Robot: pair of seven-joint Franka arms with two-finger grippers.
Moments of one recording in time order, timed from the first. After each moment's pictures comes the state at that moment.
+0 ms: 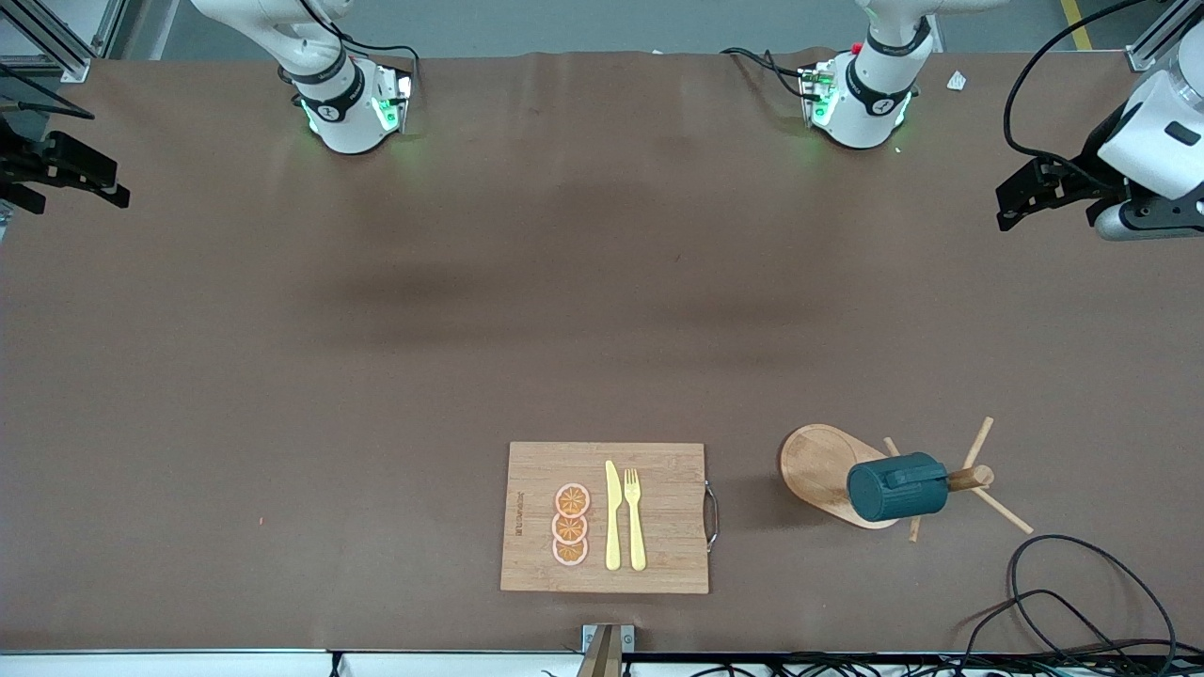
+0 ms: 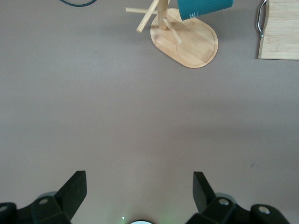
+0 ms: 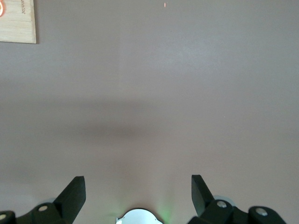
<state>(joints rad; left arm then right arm) -0.02 -0.06 -0.11 -1.59 0.04 1.51 -0.14 0.00 -0.08 -0.07 -1.57 0.02 1.41 -0.13</state>
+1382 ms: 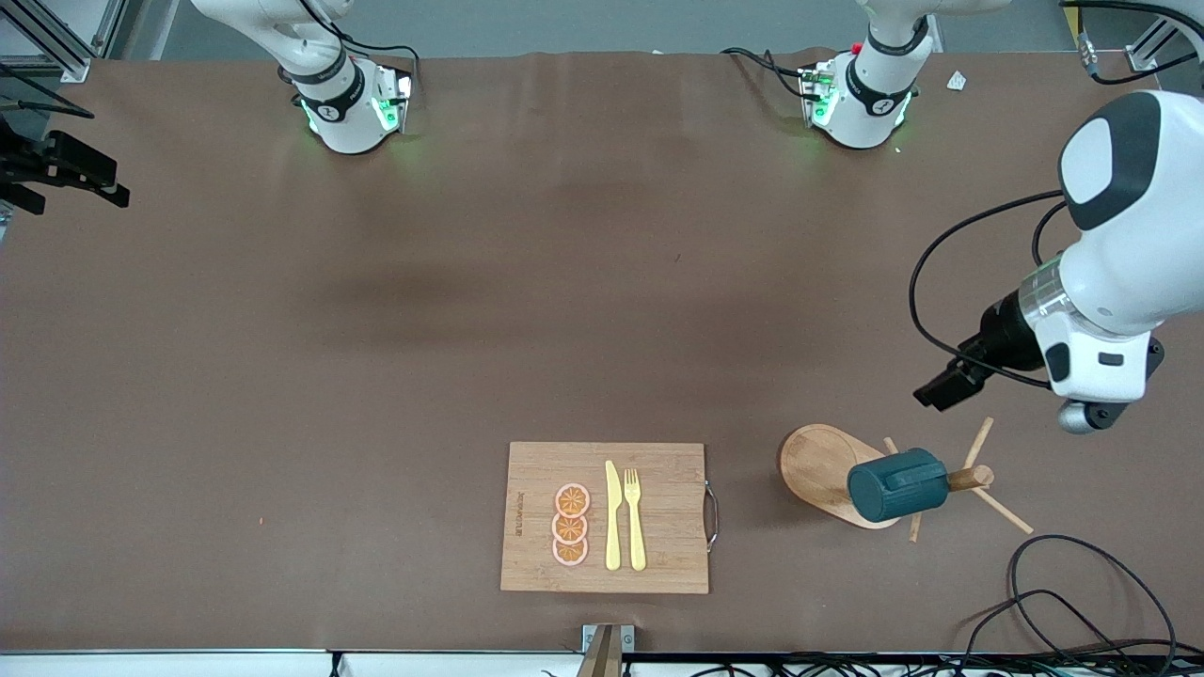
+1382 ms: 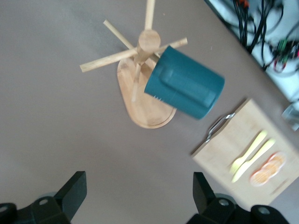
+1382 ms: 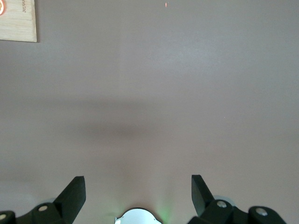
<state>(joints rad) -0.05 0.31 -0.13 -1.43 -0.10 1.85 -0.95 0.00 -0.08 -0.07 -1.57 0.02 1.40 -0.13</state>
